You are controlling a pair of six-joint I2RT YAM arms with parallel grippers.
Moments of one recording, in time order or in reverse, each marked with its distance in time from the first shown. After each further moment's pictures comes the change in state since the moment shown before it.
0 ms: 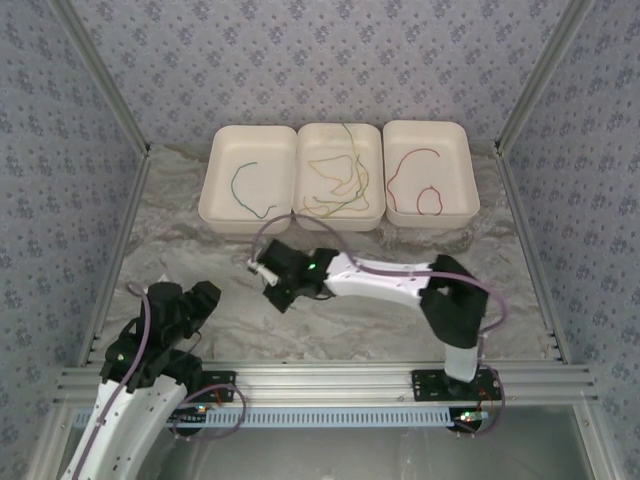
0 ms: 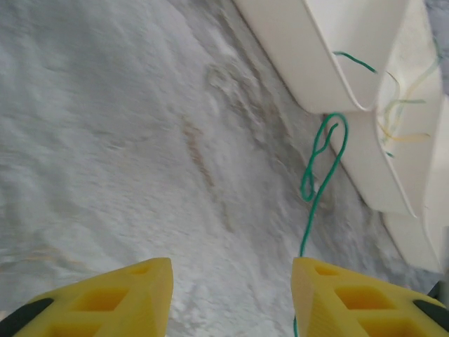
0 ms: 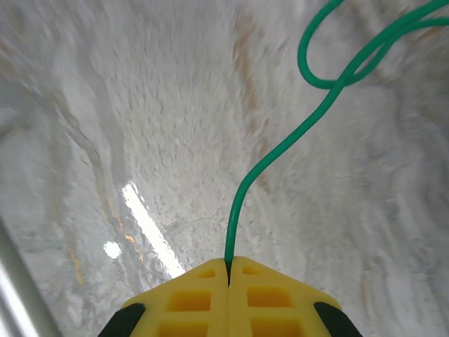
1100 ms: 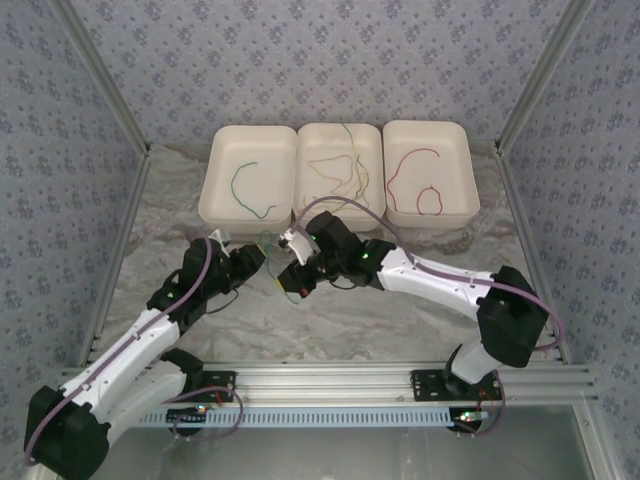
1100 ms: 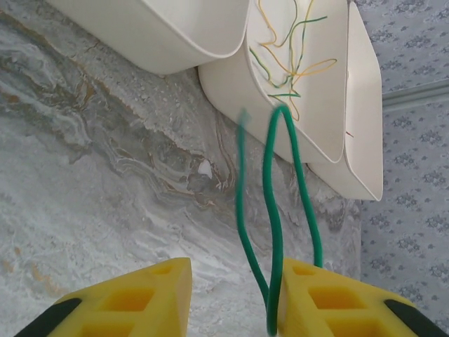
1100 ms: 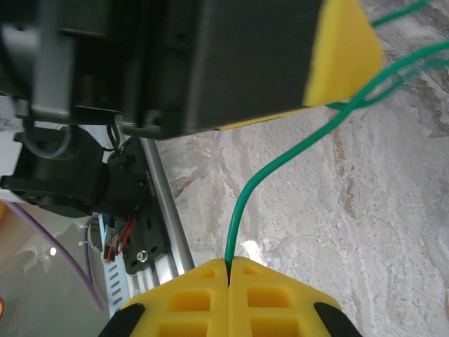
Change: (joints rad) left arm -0.137 0.562 -0.001 0.703 0.145 0.085; right arm -0.153 -0.263 -0.235 0.258 -0.453 0.129
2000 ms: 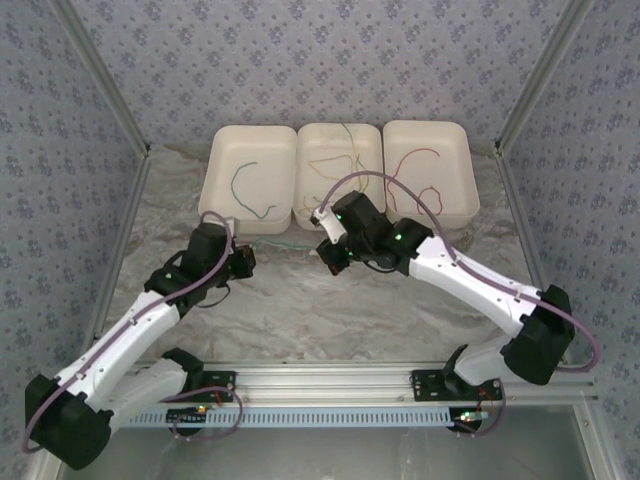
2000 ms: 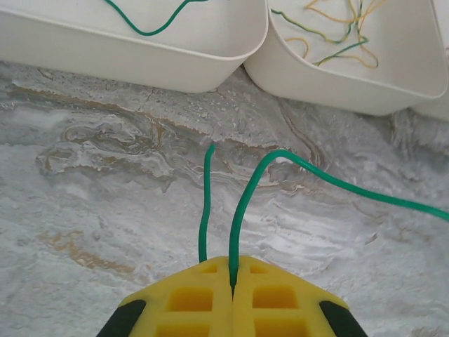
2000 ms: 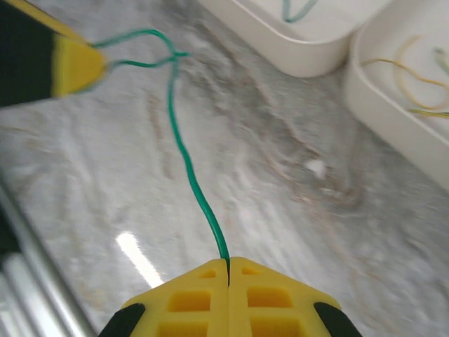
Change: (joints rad) left arm -0.023 0.093 0.234 -0.360 -0.140 0.487; right arm -0.102 -0.130 0.154 -0.459 0.439 -0.186
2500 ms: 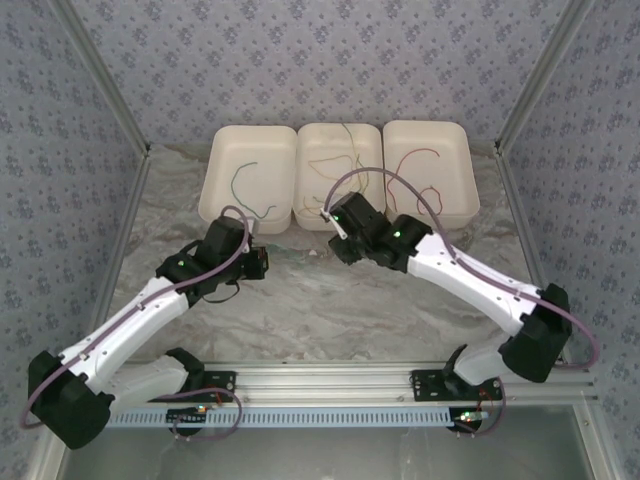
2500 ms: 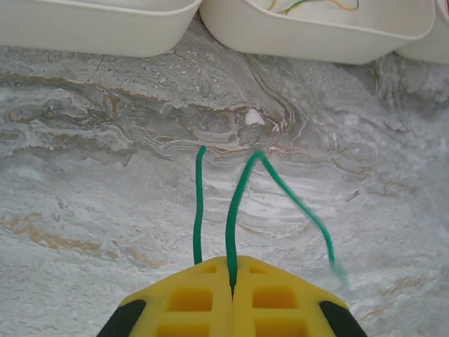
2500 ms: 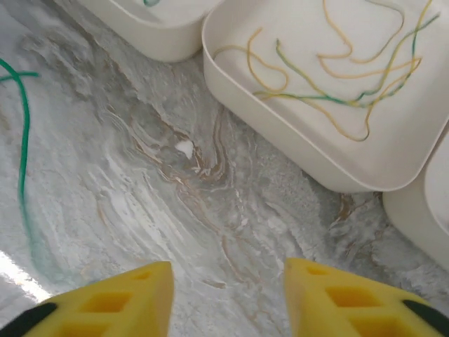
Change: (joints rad) left arm -0.111 0.097 0.106 -0.085 0.015 -0.046; right arm 0.035 -0.047 0.029 -0.097 0.334 0.001
